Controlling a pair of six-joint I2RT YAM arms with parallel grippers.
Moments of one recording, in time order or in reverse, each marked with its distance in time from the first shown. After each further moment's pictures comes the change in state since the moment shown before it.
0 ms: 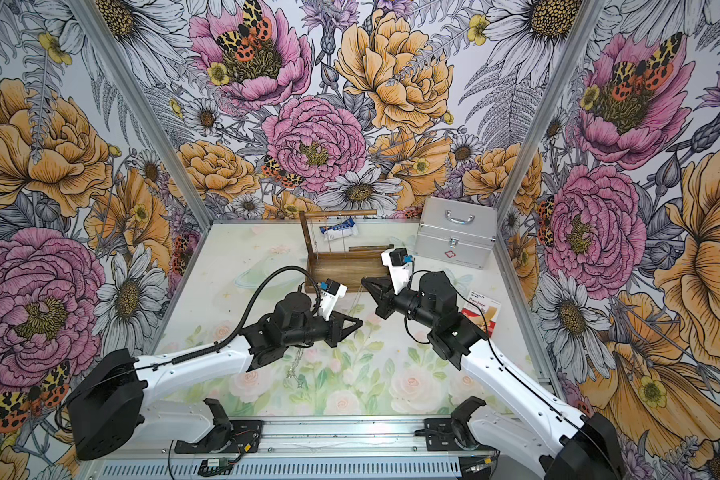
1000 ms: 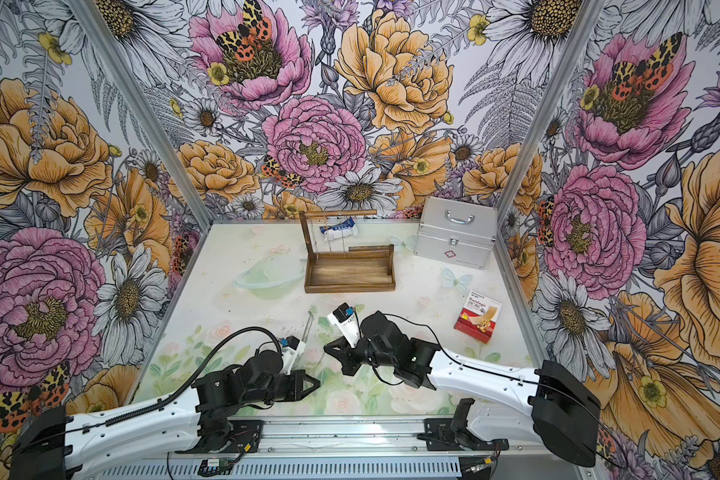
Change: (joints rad) left arm -0.166 -0.475 -0.407 -0.387 -0.172 -0.462; right arm 0.430 0.204 -0.123 -0.008 0.159 0.075
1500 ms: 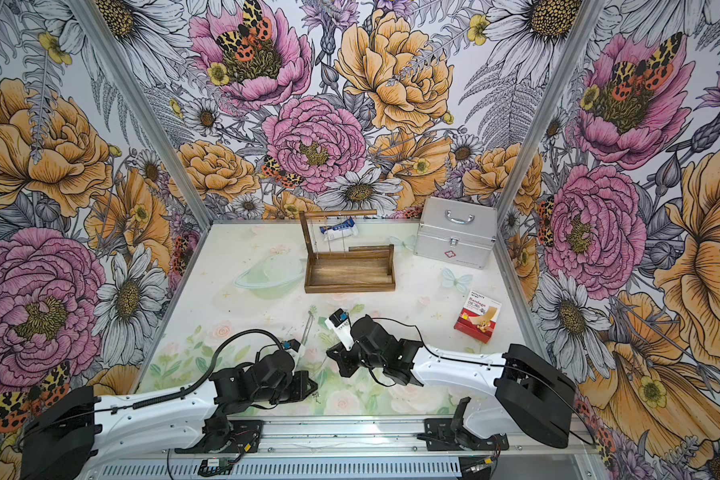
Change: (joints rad) left arm 0.020 0.206 0.002 0.029 -0.041 -0.017; right arm 0.000 0.158 0.001 0.019 0.047 -0.010
